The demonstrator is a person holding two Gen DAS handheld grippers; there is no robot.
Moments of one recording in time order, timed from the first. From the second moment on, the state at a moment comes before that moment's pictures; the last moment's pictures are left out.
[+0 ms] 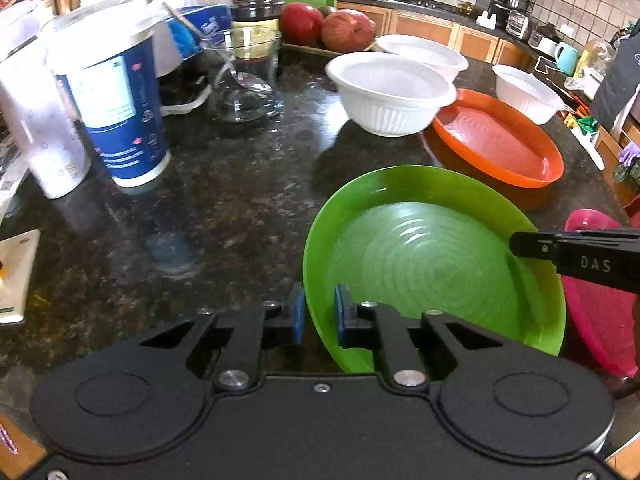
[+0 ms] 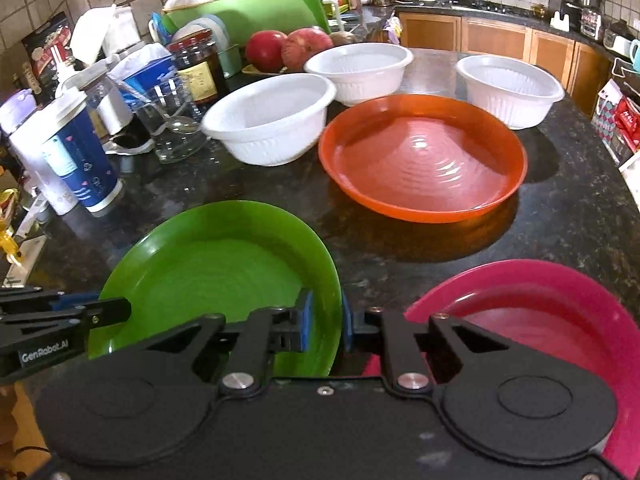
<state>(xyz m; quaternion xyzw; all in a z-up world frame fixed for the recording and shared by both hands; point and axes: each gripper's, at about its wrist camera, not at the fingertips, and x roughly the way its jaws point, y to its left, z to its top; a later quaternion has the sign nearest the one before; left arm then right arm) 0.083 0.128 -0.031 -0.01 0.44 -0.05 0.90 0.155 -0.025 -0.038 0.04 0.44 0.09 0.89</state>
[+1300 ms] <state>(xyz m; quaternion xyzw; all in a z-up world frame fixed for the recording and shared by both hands) 0.074 0.231 -0.007 0.02 0.38 -0.03 0.92 0.130 0.052 -0.025 0.09 0.39 0.05 0.92</state>
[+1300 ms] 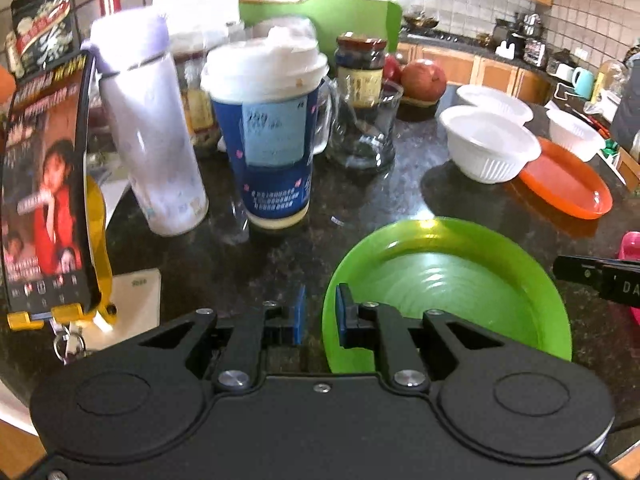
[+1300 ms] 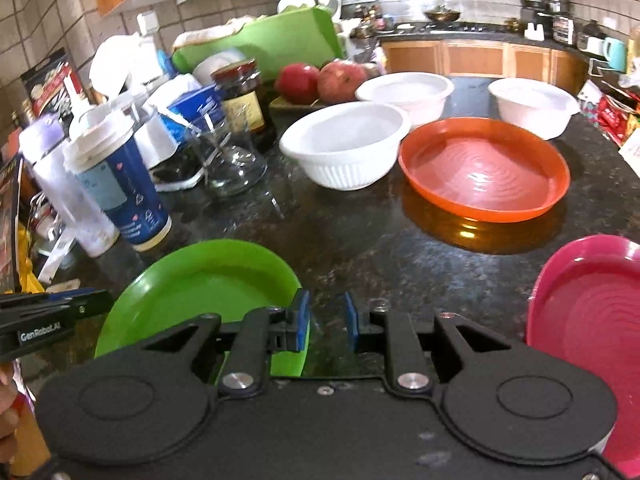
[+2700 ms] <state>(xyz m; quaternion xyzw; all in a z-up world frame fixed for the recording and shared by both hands) 0.064 -0.004 -0.008 0.05 0.40 -0.16 0.90 0.047 -0.198 -0.017 0.09 0.35 -0.08 0.93</state>
